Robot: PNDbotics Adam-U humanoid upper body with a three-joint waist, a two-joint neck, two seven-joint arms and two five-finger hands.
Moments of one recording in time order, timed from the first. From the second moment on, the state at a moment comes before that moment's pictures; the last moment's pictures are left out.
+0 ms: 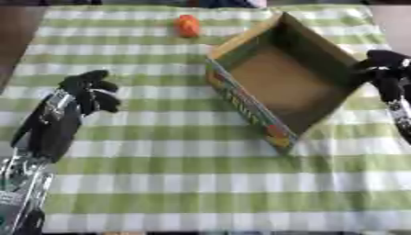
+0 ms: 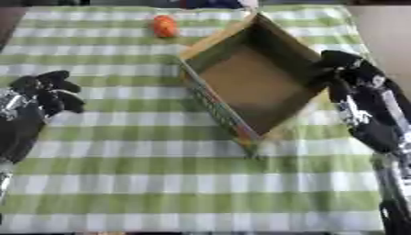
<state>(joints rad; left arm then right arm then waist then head) -0.17 0.33 0.01 -1.89 0.14 -0.07 -0.33 -0.25 -0.32 -0.02 -1.79 -0.12 -0.36 0.33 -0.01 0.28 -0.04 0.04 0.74</state>
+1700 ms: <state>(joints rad) -0.87 0.84 -0.16 -1.37 -0.42 -0.52 -0.43 -0.25 -0.33 0.02 -1.79 -0.13 -0.36 0.38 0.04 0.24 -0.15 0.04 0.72</state>
